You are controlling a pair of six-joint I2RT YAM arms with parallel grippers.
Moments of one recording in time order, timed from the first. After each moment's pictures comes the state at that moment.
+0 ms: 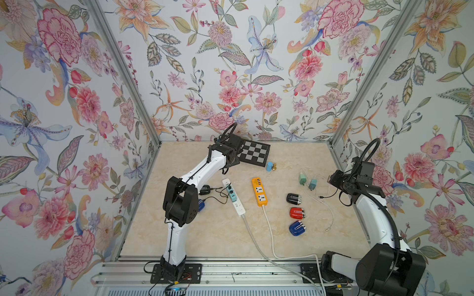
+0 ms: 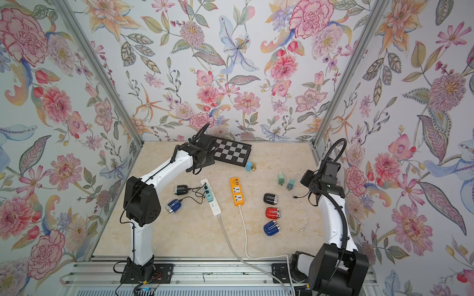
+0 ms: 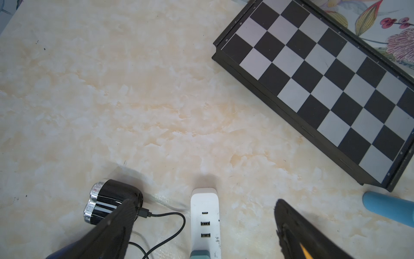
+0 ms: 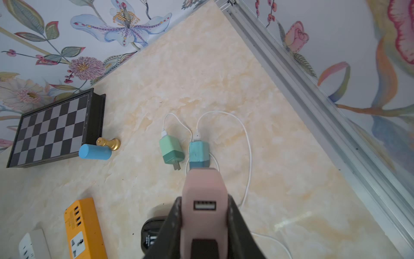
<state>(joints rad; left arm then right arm) -0.53 2.06 1.90 -0.96 -0.45 -0.81 -0.28 1.24 0.97 -0.51 -0.12 0.31</state>
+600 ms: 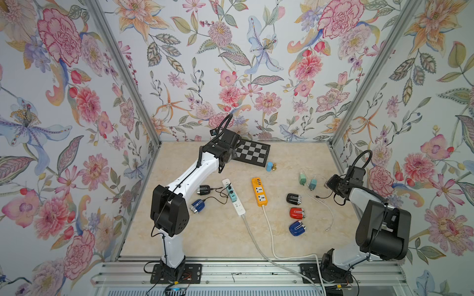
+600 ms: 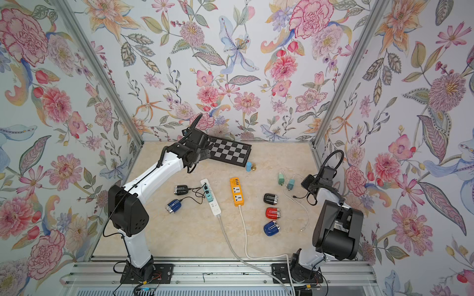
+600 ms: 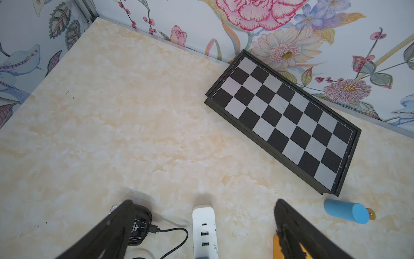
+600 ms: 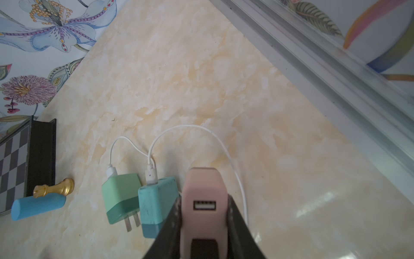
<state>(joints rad) -0.53 1.89 1.80 -0.83 -0.53 -0.71 -0.33 1.57 0.85 -0.09 -0.18 0.45</state>
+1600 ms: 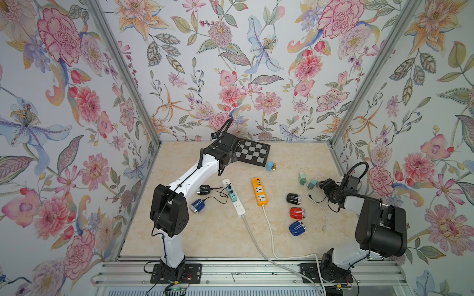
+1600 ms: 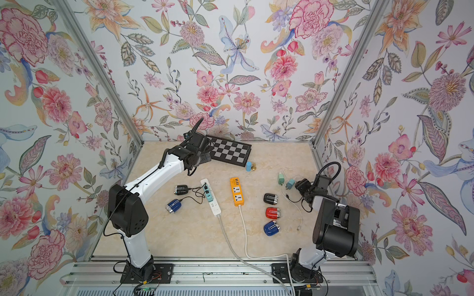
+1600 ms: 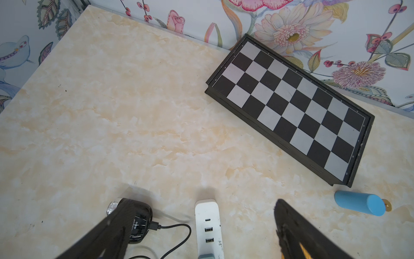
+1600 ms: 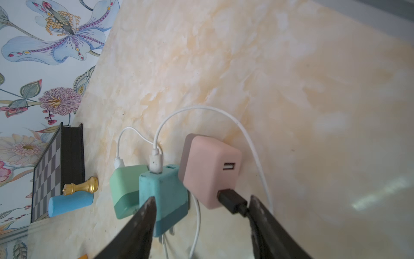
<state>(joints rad) -0.53 1.88 1.73 -0.80 -0.50 -0.70 -0.32 1.58 0.71 0.12 -0.27 0.63</state>
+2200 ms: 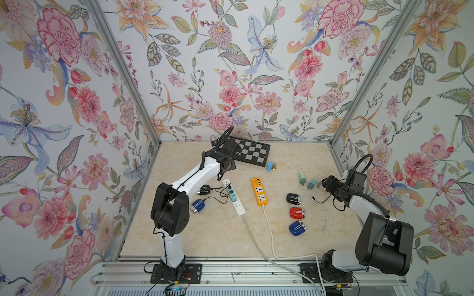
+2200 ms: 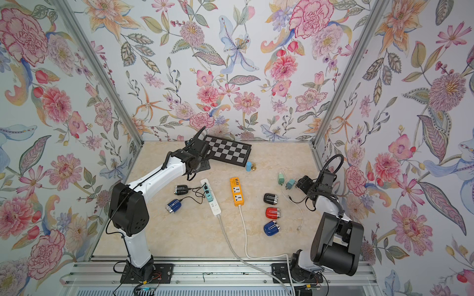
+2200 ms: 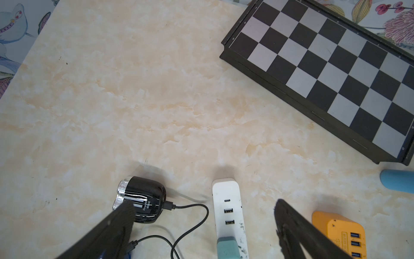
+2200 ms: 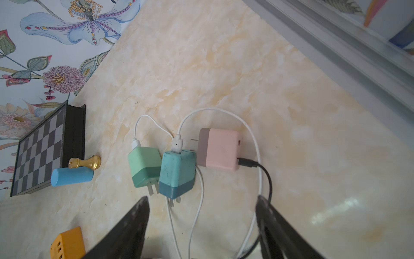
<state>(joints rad) -0.53 1.89 1.66 -0.85 -0.47 -0.71 -0.33 1.42 0.76 -0.13 -0.24 0.45</state>
